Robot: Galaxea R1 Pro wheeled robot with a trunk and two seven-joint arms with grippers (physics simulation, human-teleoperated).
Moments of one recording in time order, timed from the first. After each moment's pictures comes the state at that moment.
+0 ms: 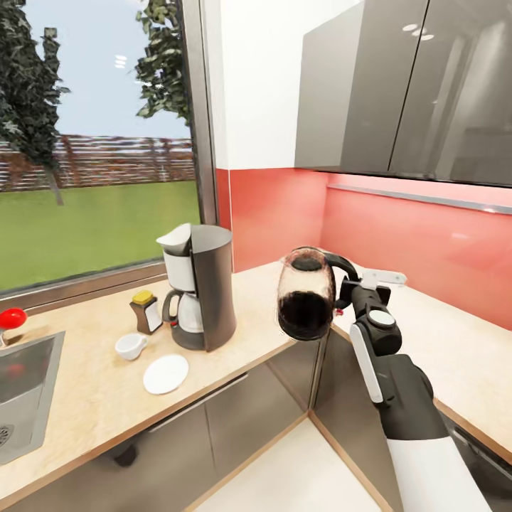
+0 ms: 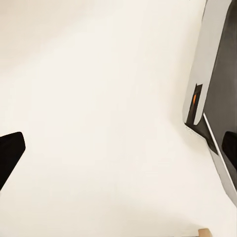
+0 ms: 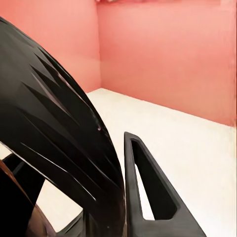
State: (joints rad) left arm 0.01 0.20 0.05 -0.04 0.02 -0.02 0.03; right arm -0.65 0.04 0.08 -1.52 -0.06 0.56 -0.41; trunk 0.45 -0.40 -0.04
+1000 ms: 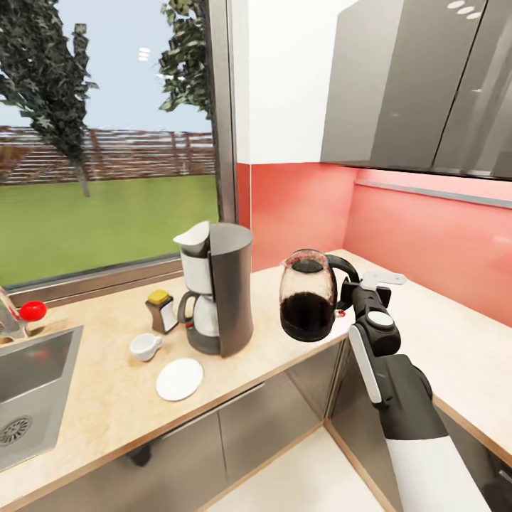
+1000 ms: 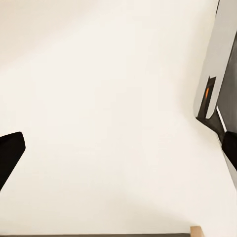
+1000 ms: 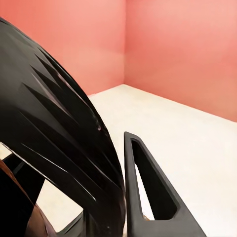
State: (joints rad) left arm 0.01 0.20 0.06 -0.04 0.02 -0.01 0.07; right arm -0.65 0.04 0.08 -1.50 -0.03 0.56 -0.41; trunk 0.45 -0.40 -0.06
